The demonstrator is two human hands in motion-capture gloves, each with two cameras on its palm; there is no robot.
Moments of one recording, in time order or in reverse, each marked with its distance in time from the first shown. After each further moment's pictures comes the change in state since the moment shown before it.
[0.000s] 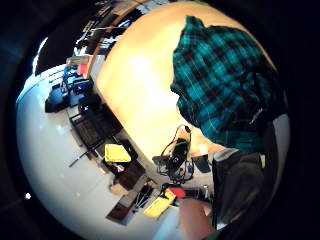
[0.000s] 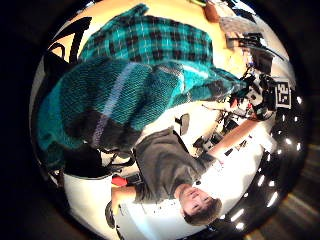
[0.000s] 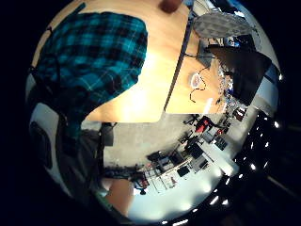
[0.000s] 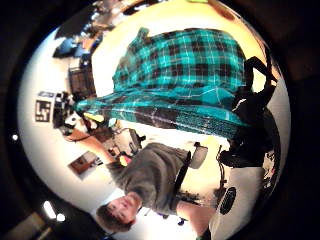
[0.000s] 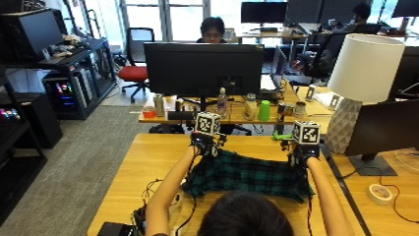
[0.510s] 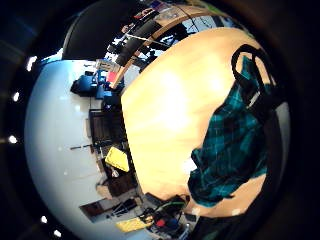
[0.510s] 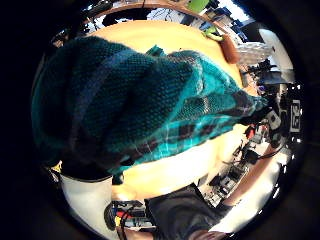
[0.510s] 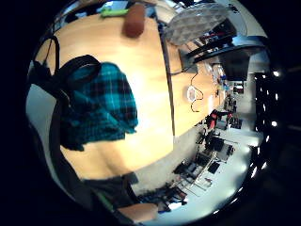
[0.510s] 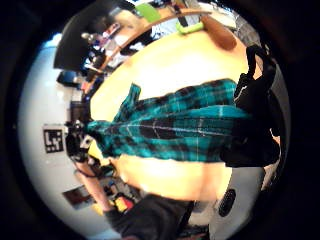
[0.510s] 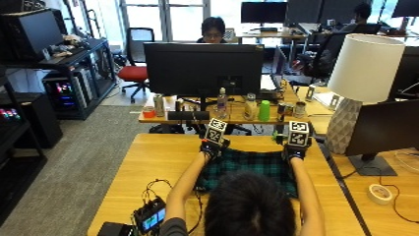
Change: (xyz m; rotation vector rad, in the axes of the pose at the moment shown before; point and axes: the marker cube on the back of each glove) left arm -0.002 -0.076 0.024 0.322 -0.211 -0.247; right arm -0.026 -0.073 -0.001 0.432 -0.008 0.135
